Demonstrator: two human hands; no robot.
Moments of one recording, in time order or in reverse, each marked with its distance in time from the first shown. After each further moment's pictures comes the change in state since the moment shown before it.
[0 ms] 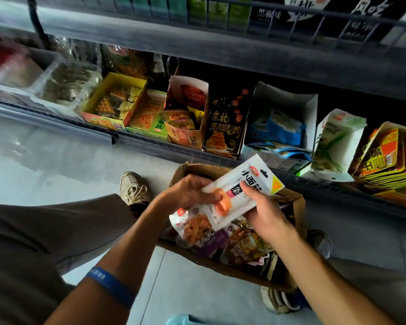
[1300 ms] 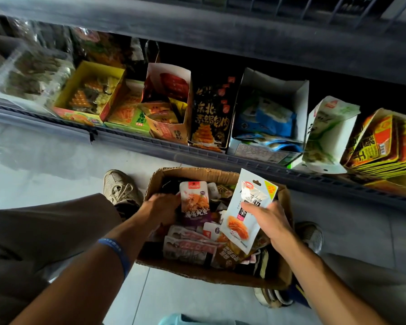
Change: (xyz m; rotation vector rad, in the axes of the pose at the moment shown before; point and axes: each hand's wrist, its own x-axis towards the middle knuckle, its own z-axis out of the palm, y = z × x) left_hand 0.053 -0.068 -0.024 1.486 -0.114 -0.113; right_hand -0.002 0.007 -0.051 -0.695 0.337 -0.019
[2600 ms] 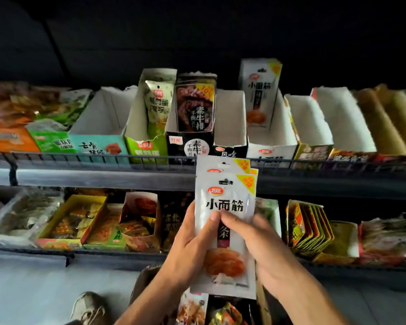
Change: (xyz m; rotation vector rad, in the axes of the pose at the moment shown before) left_hand -0.156 0.159 -0.226 -1.685 0.739 0.525; right_hand -0.155 -0.174 -0.095 0.640 -0.275 -0.558
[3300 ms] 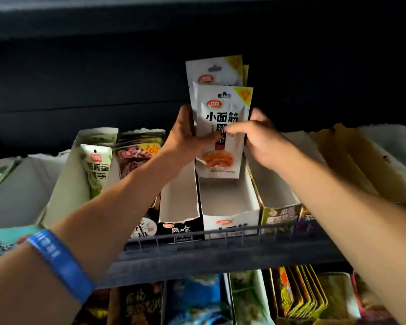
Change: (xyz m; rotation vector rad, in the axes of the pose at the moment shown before) left_hand 0.293 0.133 0.070 0.354 -0.051 0.406; right_hand 0.211 -0.223 -0.094 -0.322 0.188 -0.505
